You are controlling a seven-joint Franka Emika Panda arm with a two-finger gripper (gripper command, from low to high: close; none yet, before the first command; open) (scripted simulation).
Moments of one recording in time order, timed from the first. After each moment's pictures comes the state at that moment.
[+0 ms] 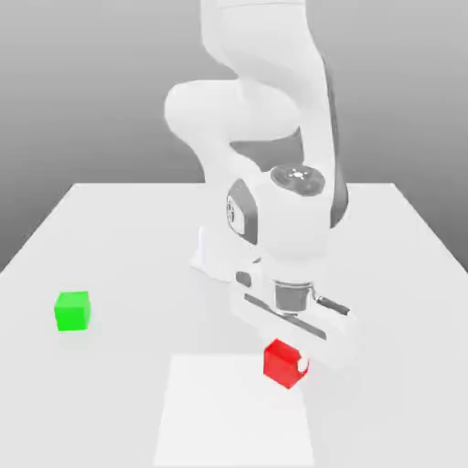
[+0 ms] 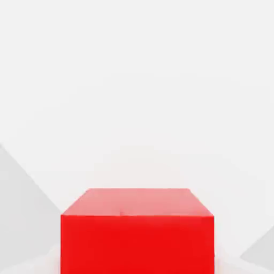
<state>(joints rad) 0.02 0.17 0.15 -2.85 -0.21 3.02 1.89</state>
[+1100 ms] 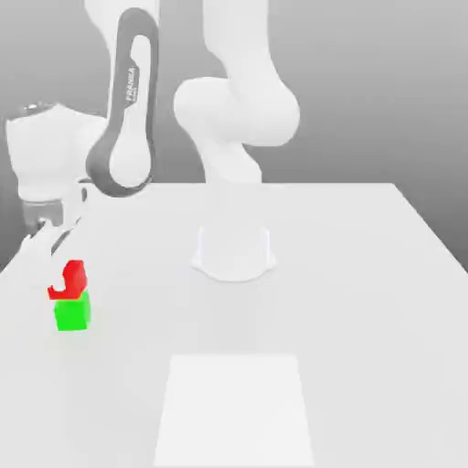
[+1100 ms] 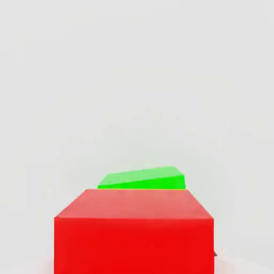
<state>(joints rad) -0.60 0.04 -0.35 -2.87 0.07 2.91 1.38</state>
